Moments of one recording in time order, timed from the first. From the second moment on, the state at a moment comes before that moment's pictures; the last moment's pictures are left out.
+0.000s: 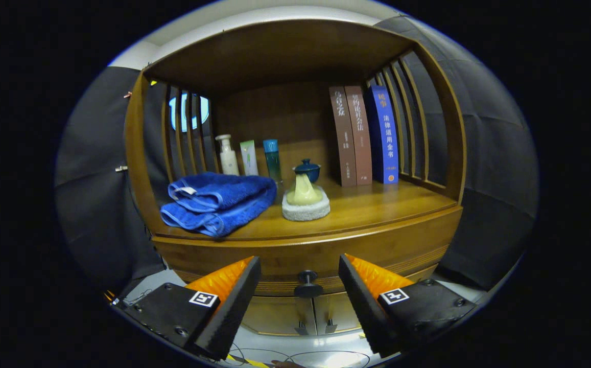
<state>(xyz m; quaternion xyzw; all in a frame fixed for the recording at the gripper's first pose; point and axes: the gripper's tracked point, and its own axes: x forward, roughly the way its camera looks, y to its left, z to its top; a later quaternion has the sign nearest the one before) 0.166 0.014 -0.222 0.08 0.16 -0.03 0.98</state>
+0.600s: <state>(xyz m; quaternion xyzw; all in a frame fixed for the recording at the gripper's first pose) 0.096 0.015 -0.054 0.08 0.08 -0.02 0.99</state>
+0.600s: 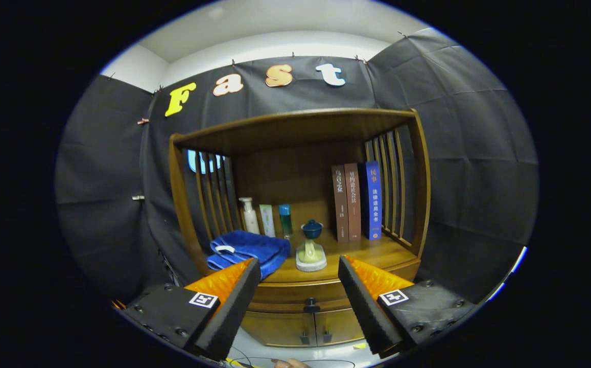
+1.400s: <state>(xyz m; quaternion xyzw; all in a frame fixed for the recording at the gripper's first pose) 0.054 0.010 -0.003 0.05 0.04 0.00 1.00</state>
